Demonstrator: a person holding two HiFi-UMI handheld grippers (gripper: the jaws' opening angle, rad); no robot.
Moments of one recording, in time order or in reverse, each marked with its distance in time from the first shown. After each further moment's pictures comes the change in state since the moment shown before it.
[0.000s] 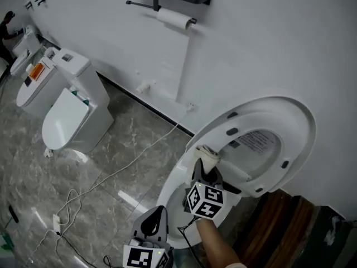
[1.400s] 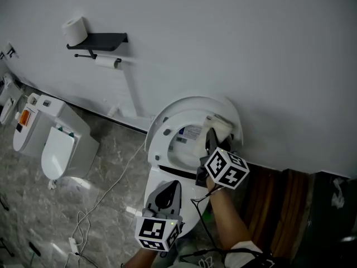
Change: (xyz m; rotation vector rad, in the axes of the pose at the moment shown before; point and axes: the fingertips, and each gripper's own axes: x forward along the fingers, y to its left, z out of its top) left arm 0.048 -0.184 0.109 0.114 -0.052 -0.282; right arm -0.101 -0.169 0.203 0.306 -0.191 -0.075
